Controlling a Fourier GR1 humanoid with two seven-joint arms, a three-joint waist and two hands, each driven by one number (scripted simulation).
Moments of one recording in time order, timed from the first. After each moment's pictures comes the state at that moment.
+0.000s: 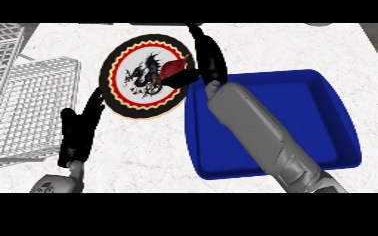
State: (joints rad) left arm -0.07 0.23 -0.14 -1.44 0.06 0.25 0.22; right arm -0.96 0.00 0.41 -0.79 0.13 -0.50 0.20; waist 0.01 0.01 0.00
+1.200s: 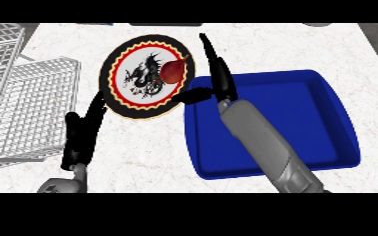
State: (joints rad) left arm -0.05 0.17 -0.10 -1.45 -0.01 0.22 0.21; right arm -0.81 0.00 0.39 -0.74 -0.06 -0.49 -0.15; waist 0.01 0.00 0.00
